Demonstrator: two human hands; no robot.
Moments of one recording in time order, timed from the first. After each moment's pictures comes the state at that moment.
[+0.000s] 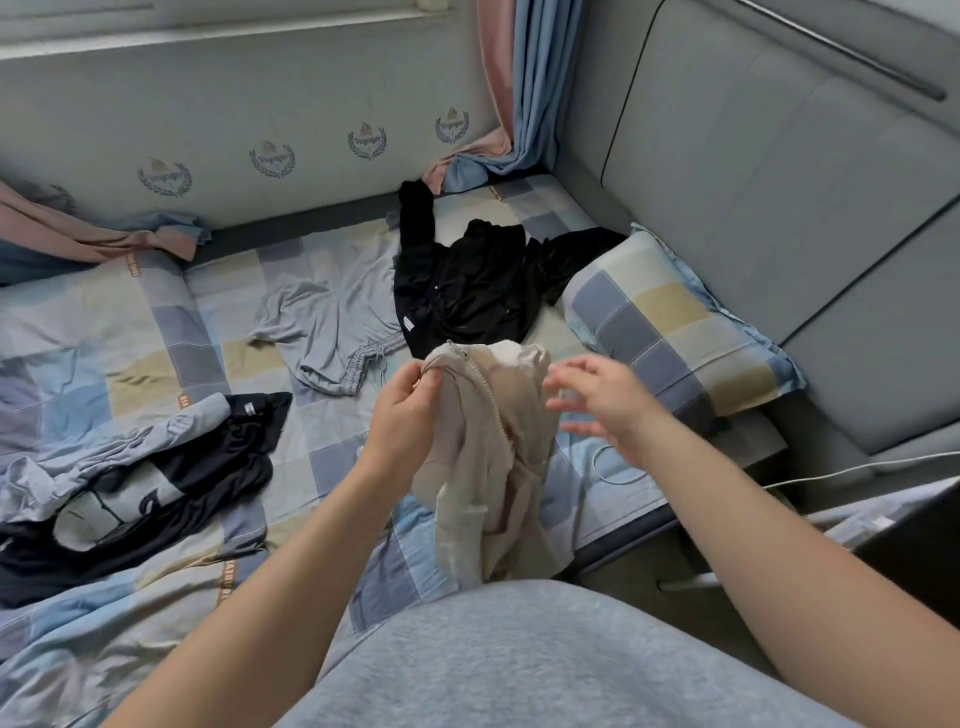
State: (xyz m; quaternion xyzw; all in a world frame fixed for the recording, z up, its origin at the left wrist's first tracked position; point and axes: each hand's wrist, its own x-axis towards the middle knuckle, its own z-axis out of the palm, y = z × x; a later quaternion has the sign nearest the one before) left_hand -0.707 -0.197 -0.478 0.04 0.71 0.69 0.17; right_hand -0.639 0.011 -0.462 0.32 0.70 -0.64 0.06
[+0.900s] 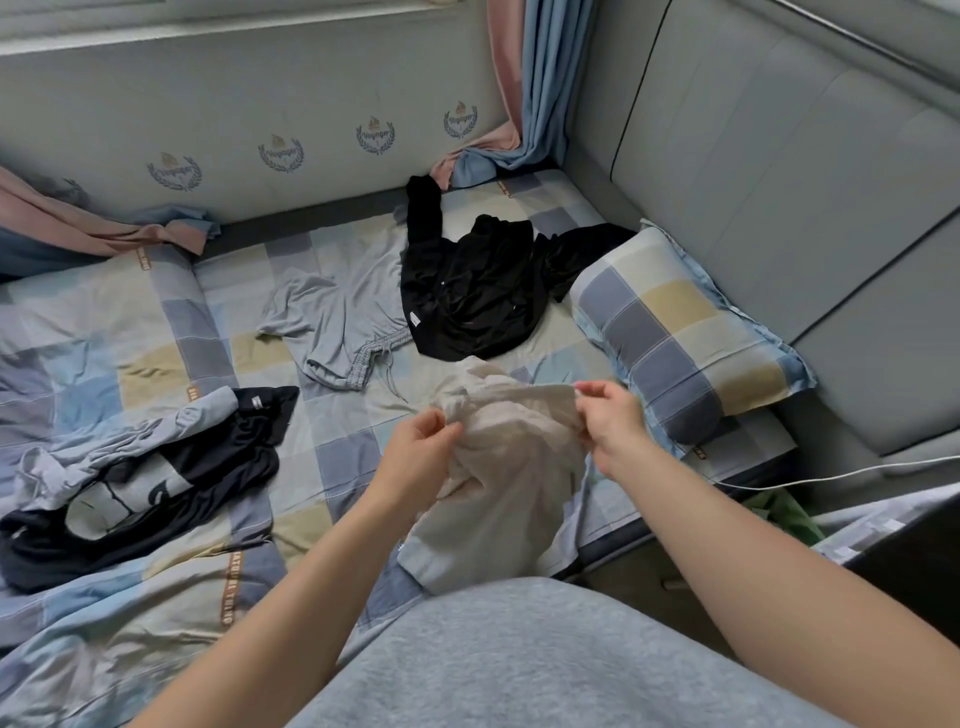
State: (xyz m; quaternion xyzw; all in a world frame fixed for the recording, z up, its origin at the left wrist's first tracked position) left_hand -0.683 -0.207 -0.503 -0.01 0.73 0.62 0.28; right_hand -0.646 0.009 -0.522 0.48 0.57 -0.67 -0.08
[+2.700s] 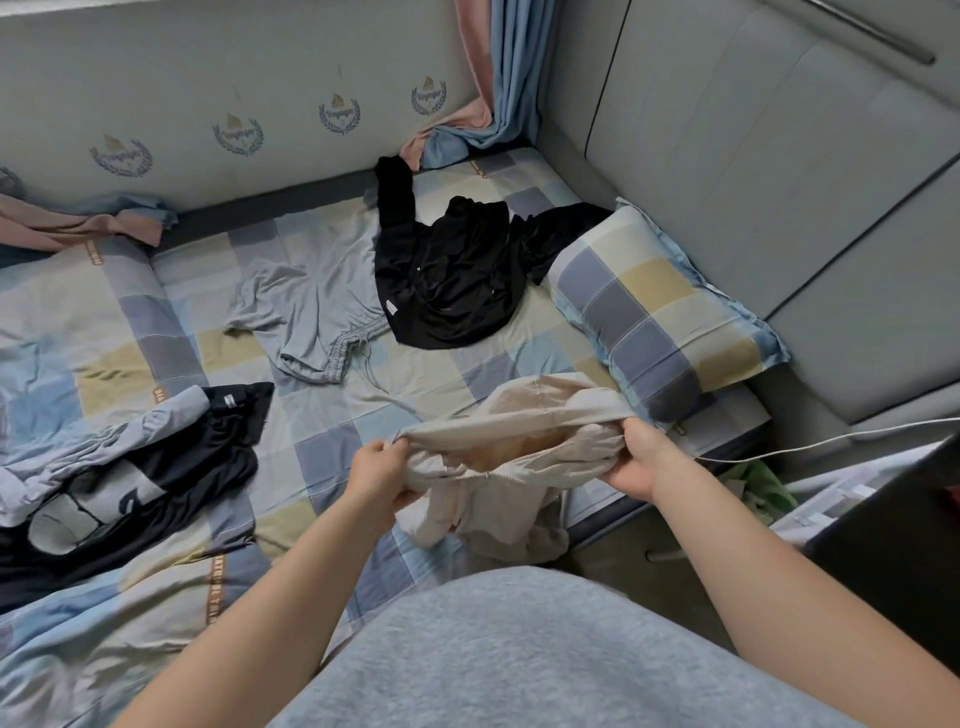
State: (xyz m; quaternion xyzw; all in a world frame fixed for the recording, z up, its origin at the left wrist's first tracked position) left_hand -0.709 -0.221 -0.579 -0.25 0.68 0.61 0.33; right_hand -0.596 0.043 -0.532 0.50 0.37 -0.78 0.05
